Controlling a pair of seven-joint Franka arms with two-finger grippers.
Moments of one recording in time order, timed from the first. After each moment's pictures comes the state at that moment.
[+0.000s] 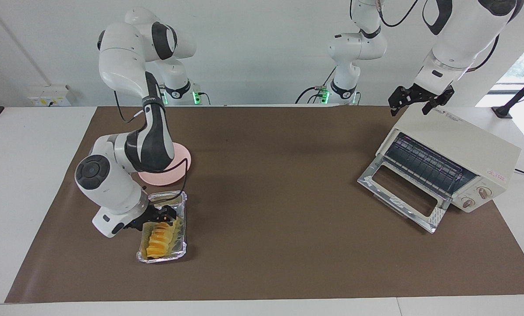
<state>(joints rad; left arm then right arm) -0.07 -0.06 -0.04 -1.64 0.03 1.47 -0.04 0.00 0.72 0.07 -1.16 0.01 1.84 -0.06</state>
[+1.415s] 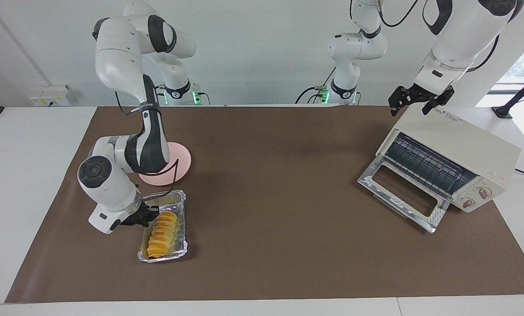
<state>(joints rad) -0.07 -0.06 -0.04 -1.64 0.03 1.47 -0.04 -0.02 0.65 0.04 -1.38 -0.06 1.99 -0.18</state>
